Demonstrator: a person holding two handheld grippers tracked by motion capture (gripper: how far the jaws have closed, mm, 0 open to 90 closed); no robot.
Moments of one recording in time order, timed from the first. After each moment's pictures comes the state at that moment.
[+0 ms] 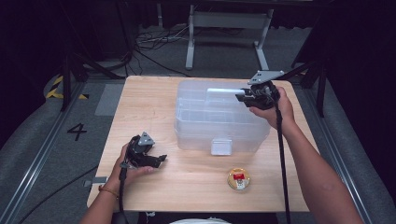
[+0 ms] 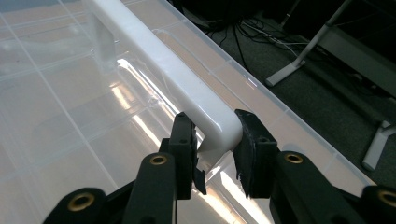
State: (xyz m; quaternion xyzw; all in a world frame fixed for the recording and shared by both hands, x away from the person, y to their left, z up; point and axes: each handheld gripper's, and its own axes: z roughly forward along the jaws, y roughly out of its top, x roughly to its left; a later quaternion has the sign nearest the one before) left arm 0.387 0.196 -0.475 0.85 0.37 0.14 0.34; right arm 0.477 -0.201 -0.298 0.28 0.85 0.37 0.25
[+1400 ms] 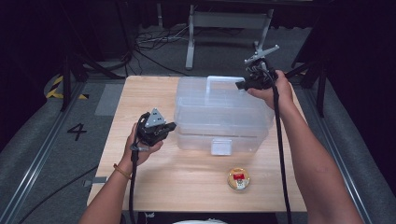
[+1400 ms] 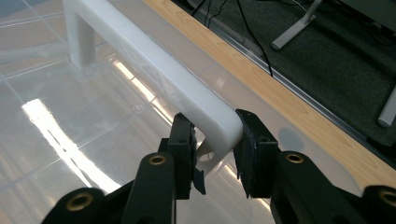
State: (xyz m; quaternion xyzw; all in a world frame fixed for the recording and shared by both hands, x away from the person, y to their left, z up) left arm 0.410 0.157 -0.397 0.83 0.30 0.20 0.44; right arm 0.519 -0.192 -0.265 0.35 0.86 0.32 0.20
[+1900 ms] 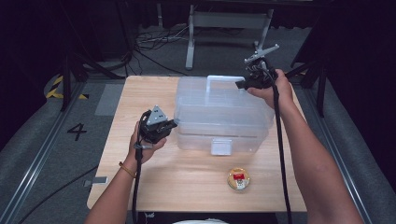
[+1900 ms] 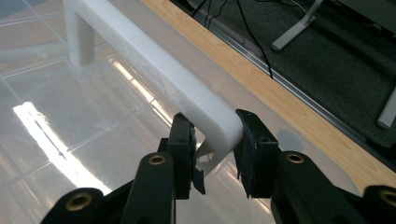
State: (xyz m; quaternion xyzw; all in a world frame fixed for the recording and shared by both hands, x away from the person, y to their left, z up) left arm 0.415 0.150 -0.396 0.81 0.31 0.20 0.46; right arm 0.520 -0.192 -0.265 0.35 0.86 0.32 0.20
